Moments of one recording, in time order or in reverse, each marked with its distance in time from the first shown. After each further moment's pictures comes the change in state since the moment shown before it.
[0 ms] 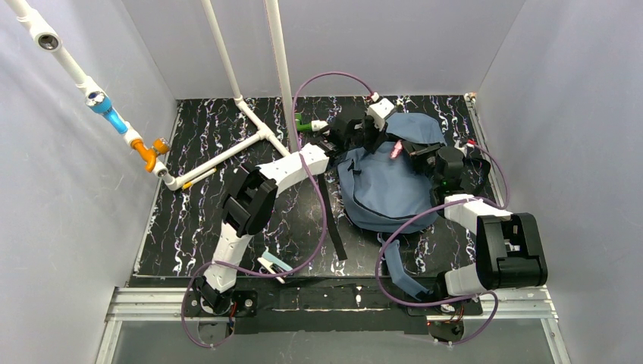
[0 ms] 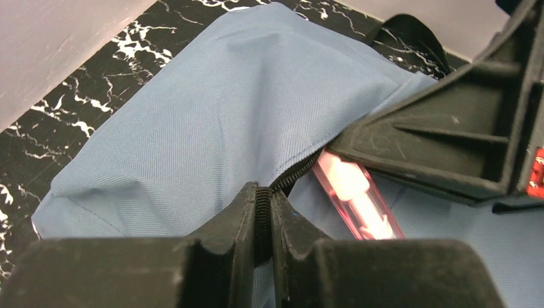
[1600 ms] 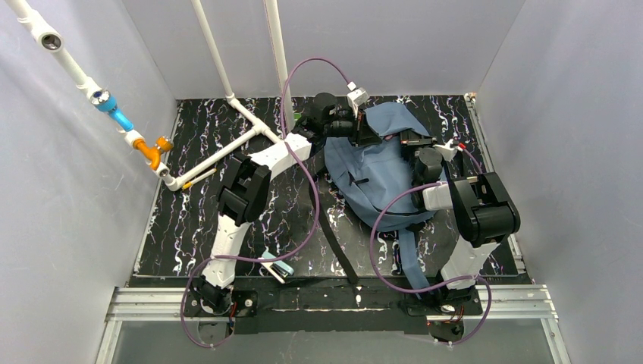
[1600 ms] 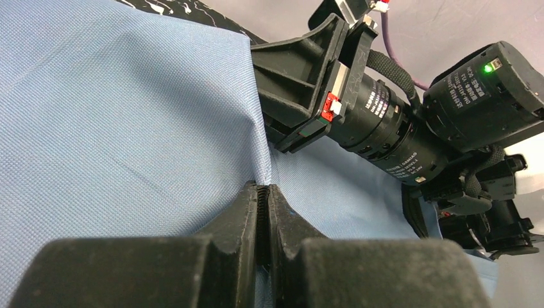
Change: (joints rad) left arm 0.161 0.066 0.022 0.120 0.656 -0.363; right arm 0.111 0.361 0.049 0.566 0.357 0.104
